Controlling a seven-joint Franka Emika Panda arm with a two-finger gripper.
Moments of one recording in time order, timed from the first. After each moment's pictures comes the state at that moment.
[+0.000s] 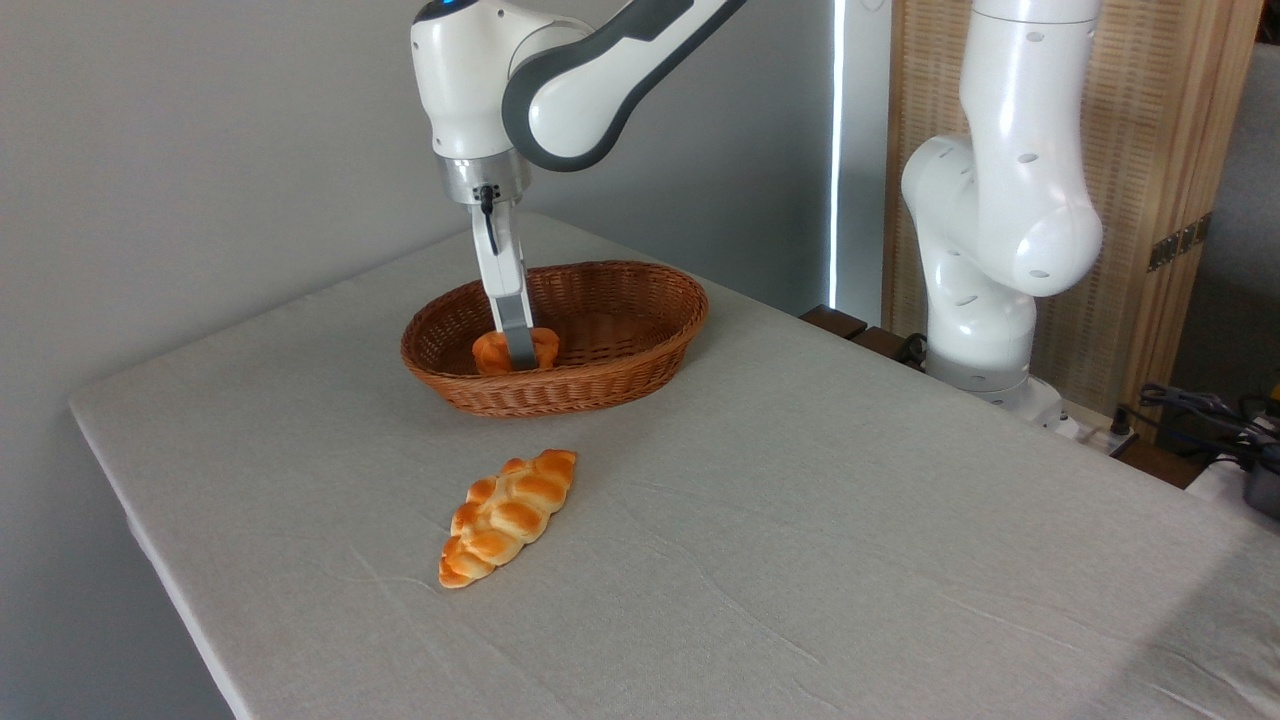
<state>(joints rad) -0.42 -0.11 -0.21 -2.22 -0.09 2.15 0.73</state>
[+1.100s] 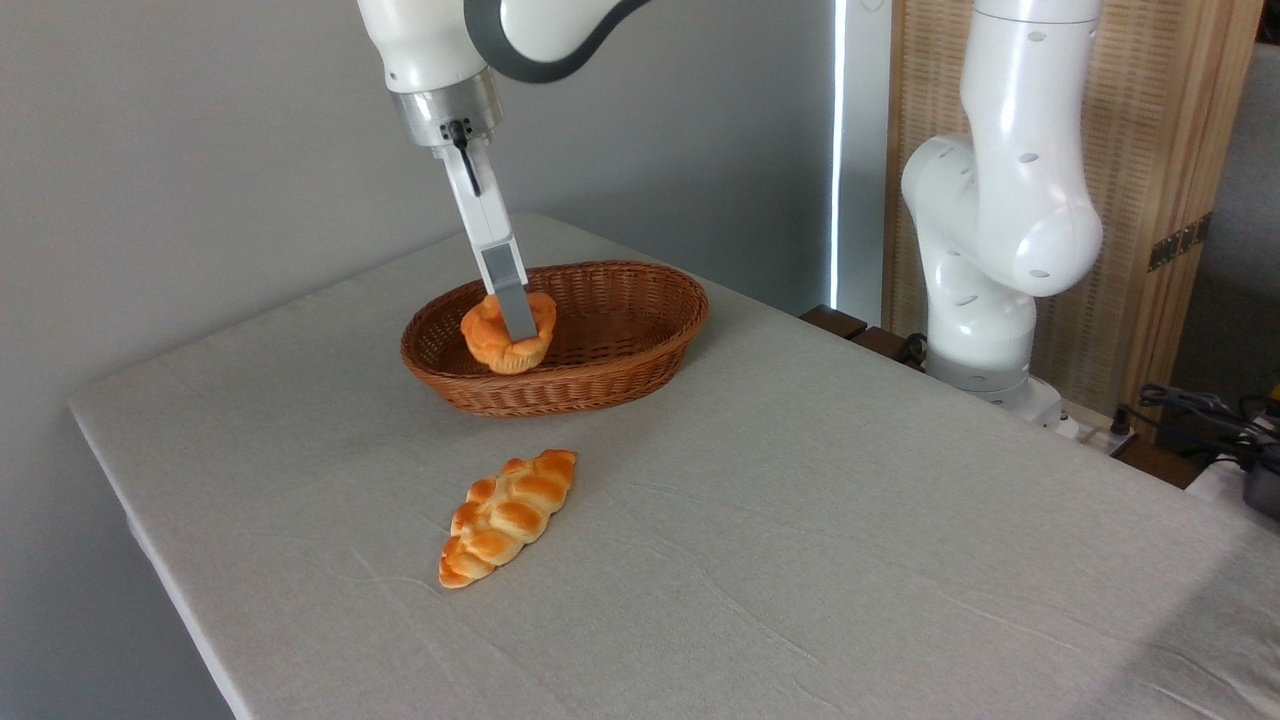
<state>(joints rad) -0.42 -0.11 -0.05 -1.98 -0.02 1.80 0.73</state>
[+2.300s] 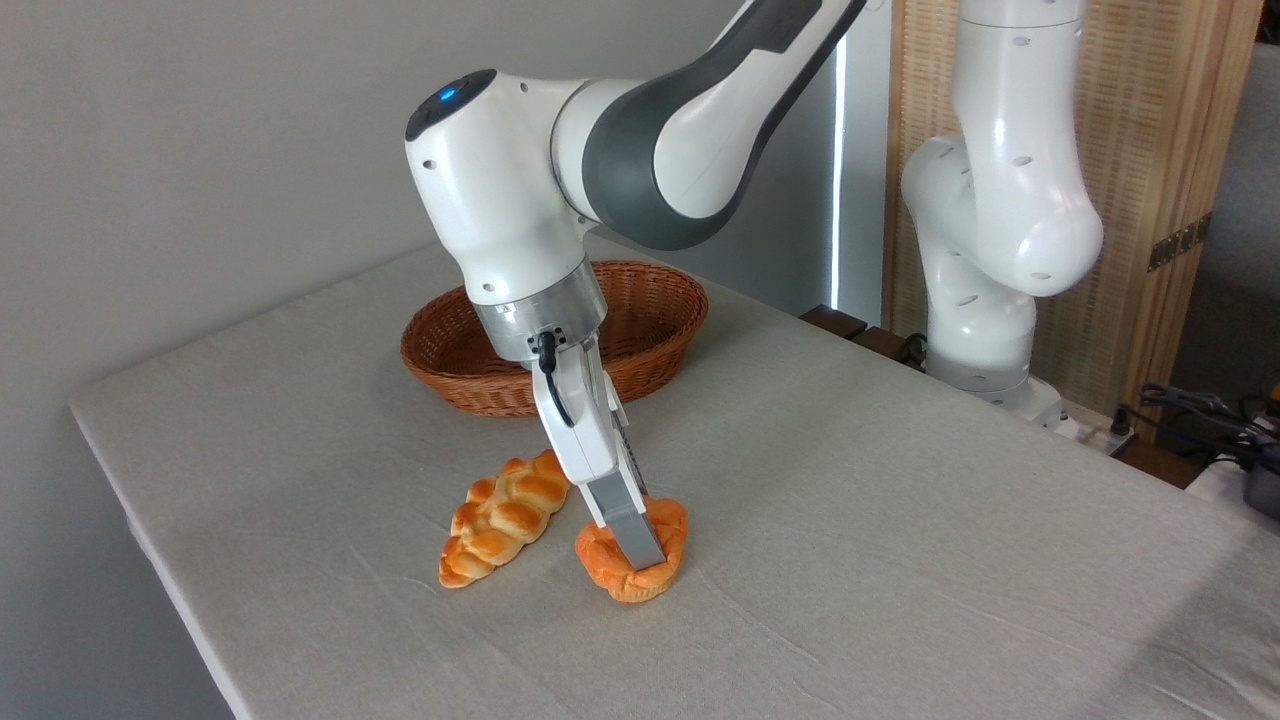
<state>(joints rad) -0.41 -0.03 0.35 -2.10 0.18 1.93 1.19</state>
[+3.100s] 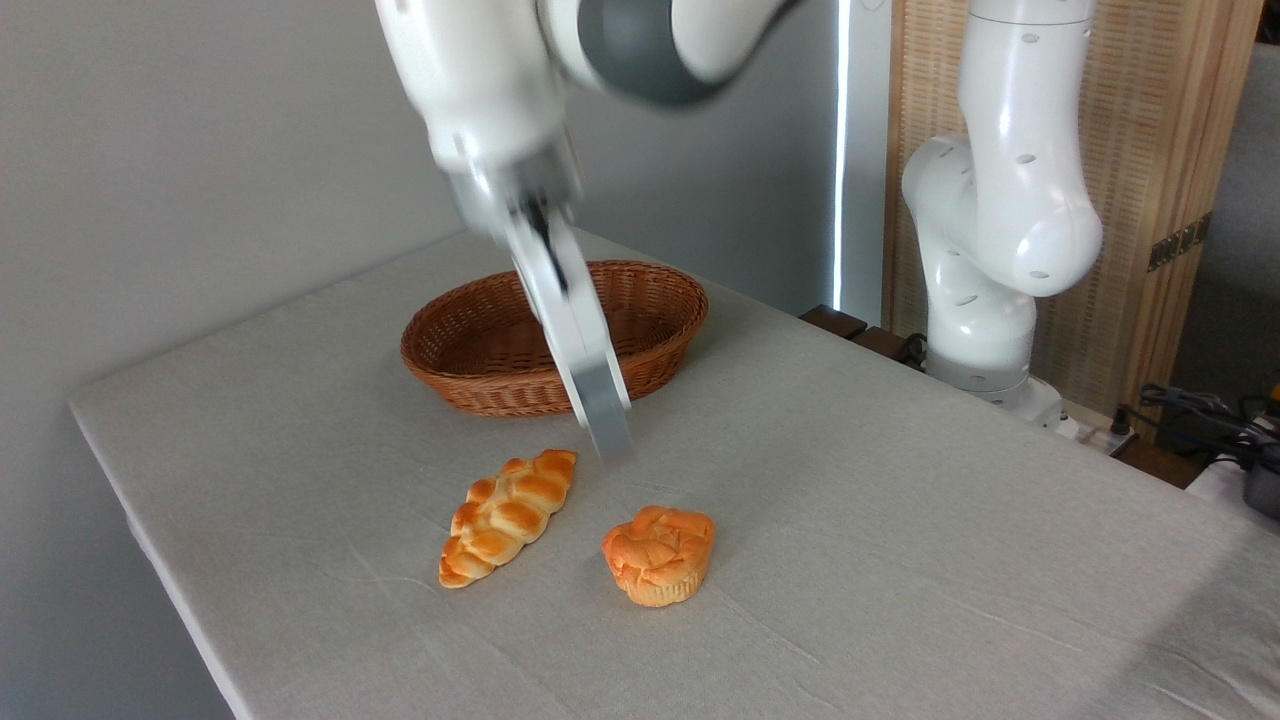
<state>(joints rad) -0.42 -0.08 0.36 -1.83 0.00 1.65 1.07</state>
